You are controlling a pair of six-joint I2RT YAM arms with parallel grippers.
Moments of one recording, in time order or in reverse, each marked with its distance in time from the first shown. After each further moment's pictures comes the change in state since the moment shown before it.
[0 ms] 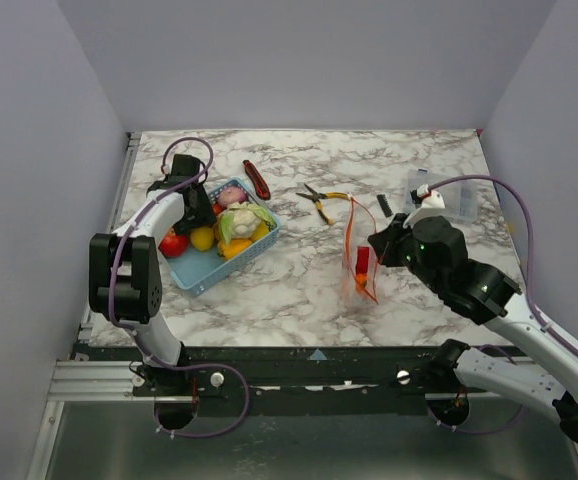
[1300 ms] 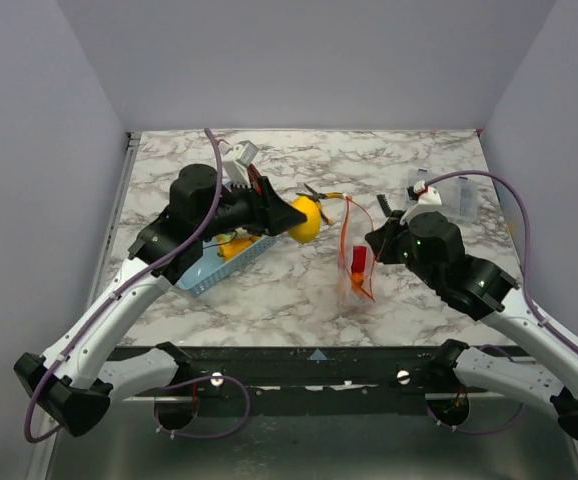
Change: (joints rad) left arm -0.439 -0.654 -0.035 0.212 0.549 -0.157; right arm 0.000 0.036 0.033 -0.011 -0.005 0.011
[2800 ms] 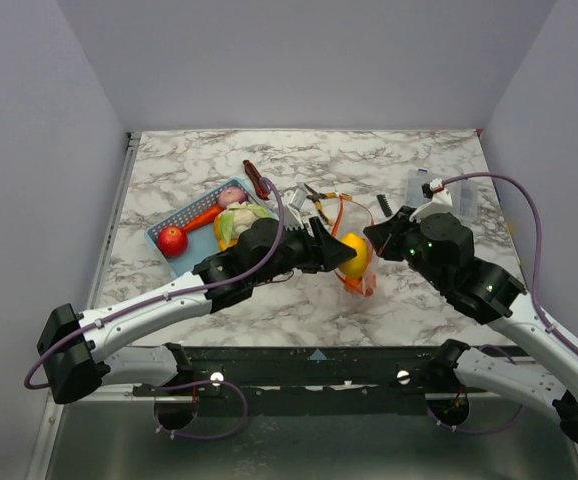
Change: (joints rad) left arm -0.495 0.118 -0.259 0.457 -0.418 -0.300; right arm 0.000 -0.037 0.001 0.060 -0.016 0.136
